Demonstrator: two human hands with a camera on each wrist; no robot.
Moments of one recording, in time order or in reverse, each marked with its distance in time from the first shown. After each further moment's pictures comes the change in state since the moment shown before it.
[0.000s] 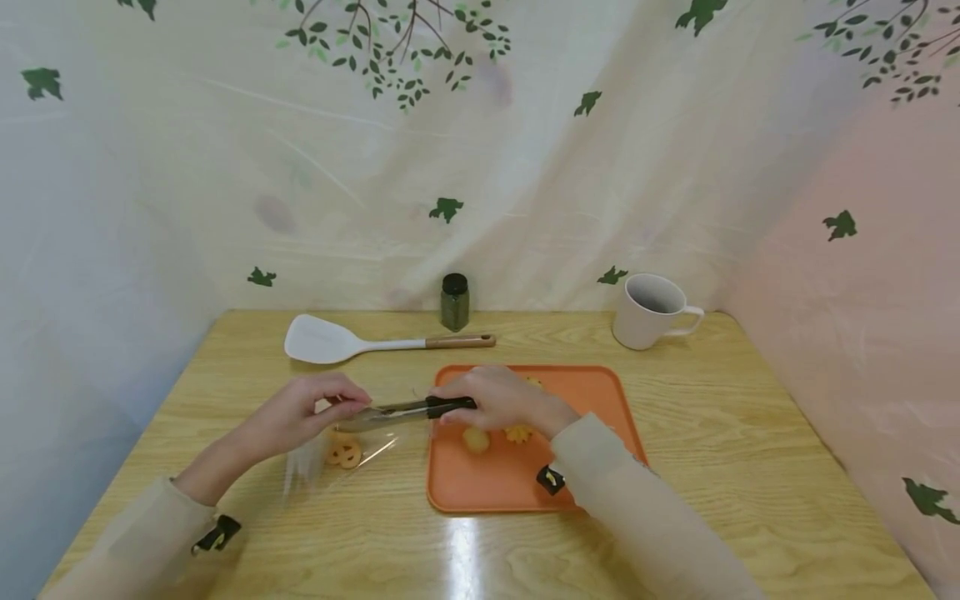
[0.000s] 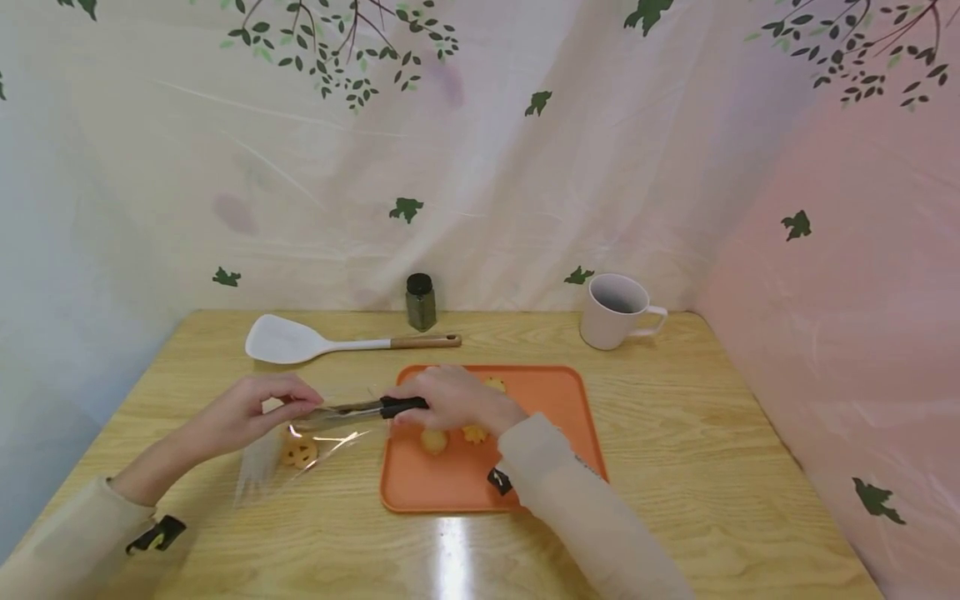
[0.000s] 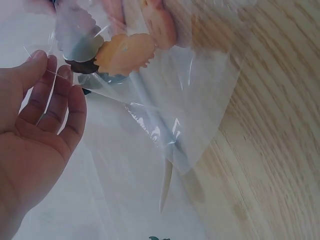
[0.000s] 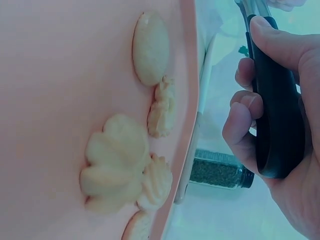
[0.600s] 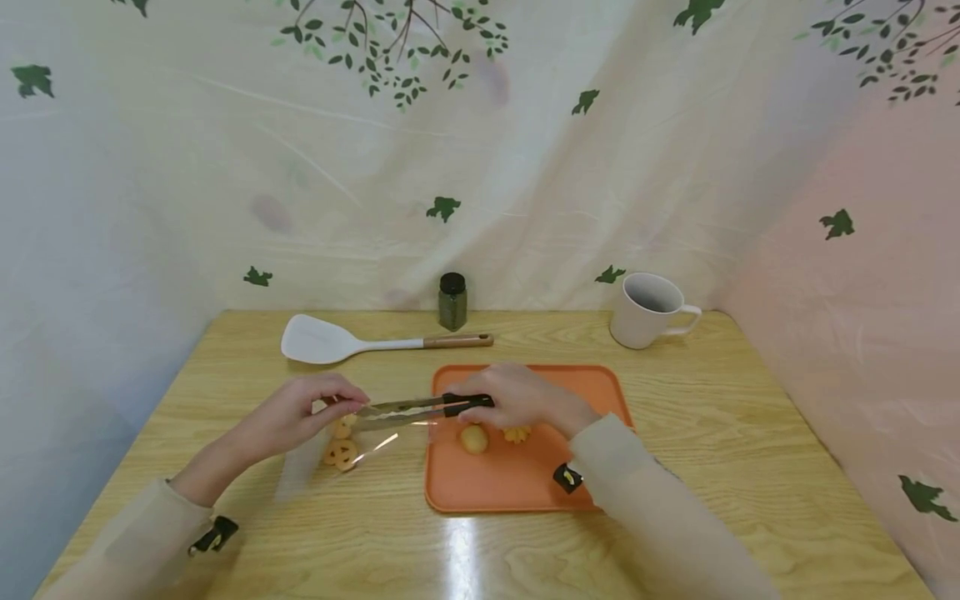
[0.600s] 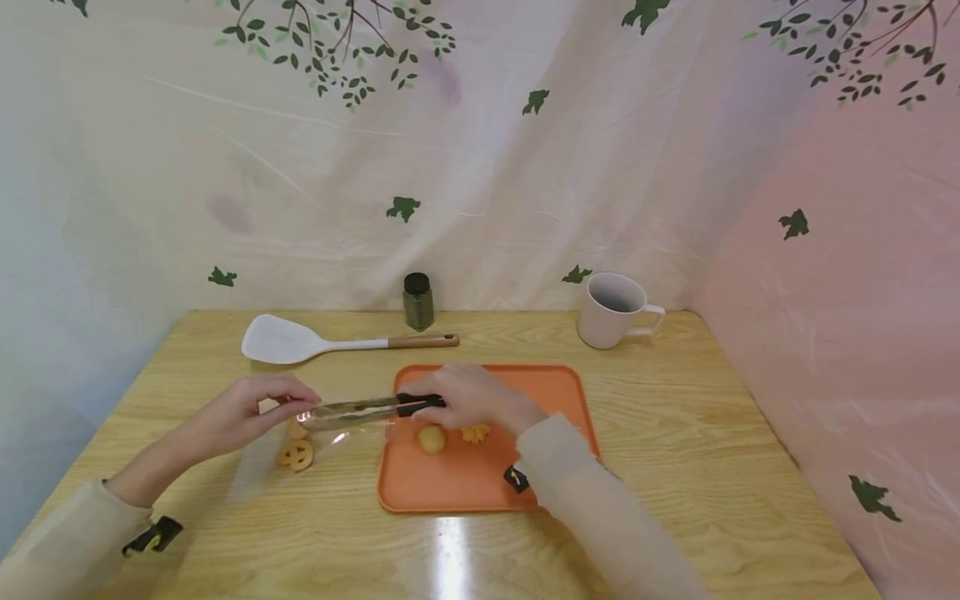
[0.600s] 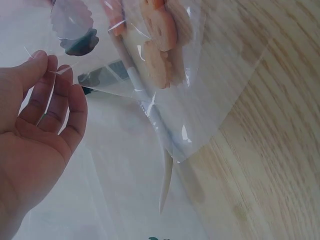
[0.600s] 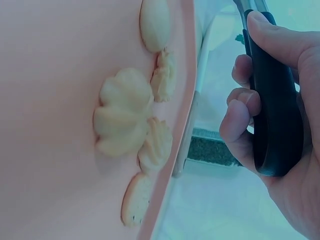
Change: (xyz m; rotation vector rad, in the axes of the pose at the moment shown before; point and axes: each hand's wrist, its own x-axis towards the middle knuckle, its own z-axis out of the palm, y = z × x) left_hand 0.001 0.002 0.000 0.016 0.018 -0.026; right_hand -0.023 0.004 -0.011 0.051 0.003 0.070
